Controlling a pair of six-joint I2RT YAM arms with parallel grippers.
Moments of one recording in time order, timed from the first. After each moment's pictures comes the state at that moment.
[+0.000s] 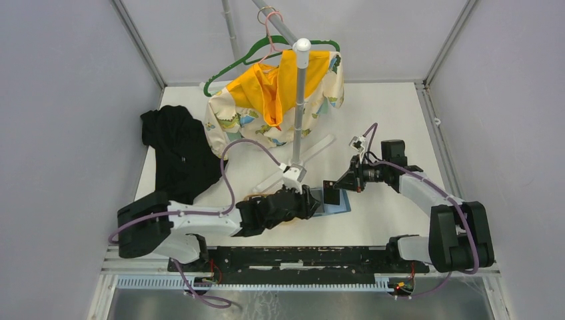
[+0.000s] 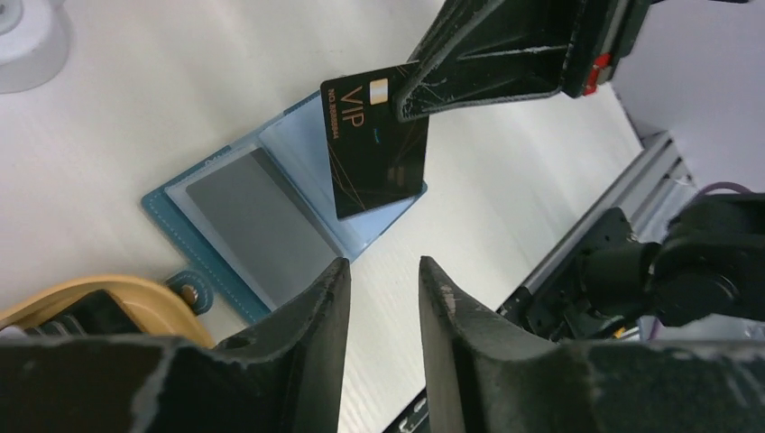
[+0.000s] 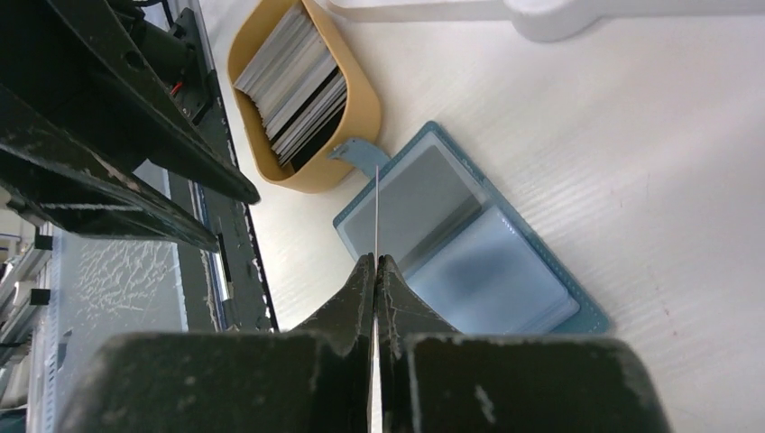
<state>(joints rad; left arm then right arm) -1.26 1.31 0.55 0.40 -0.37 -0.71 0.11 1.30 0.60 -0.21 -1.12 -0.21</state>
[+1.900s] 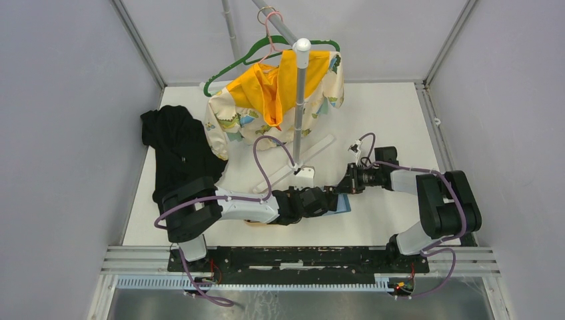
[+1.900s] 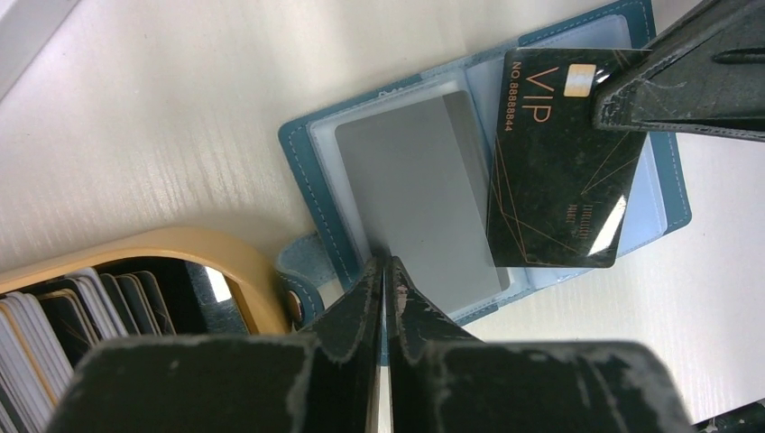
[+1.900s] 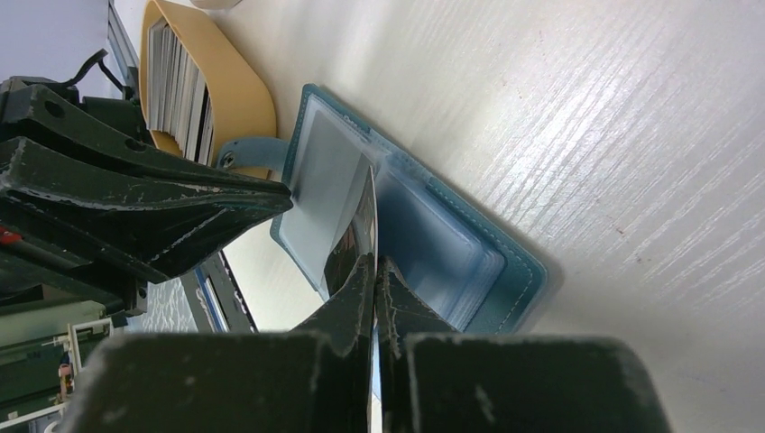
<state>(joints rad) -1.23 1.73 0.94 -0.18 -0.53 -0.93 0.10 1.55 0.53 0.00 -0.96 0.07</state>
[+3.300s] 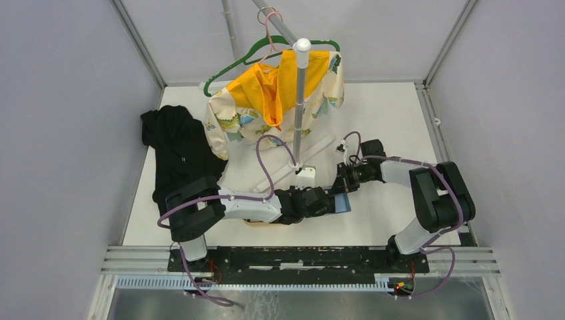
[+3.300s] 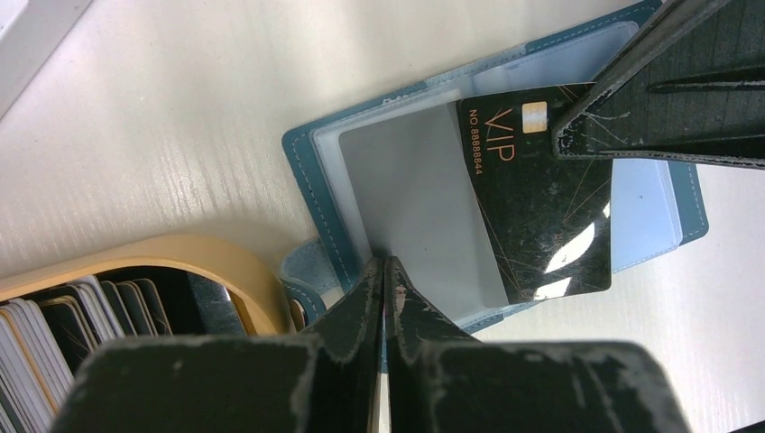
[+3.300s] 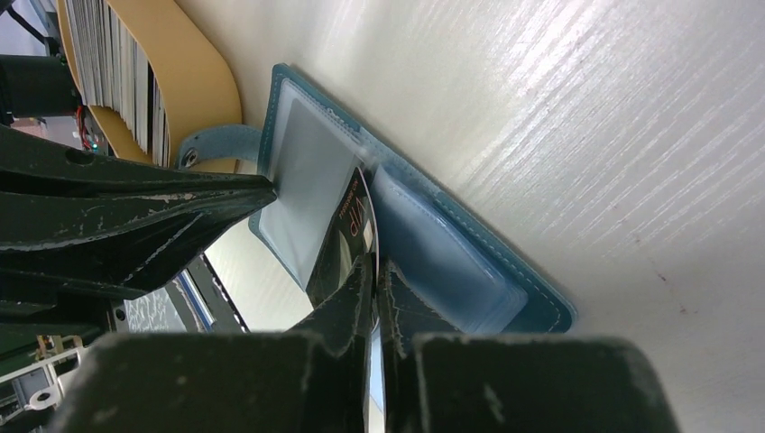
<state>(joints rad) -1.23 1.76 0.96 -0.20 -0.55 -0.93 0.22 1.61 0.67 -0.21 -0.81 0.00</state>
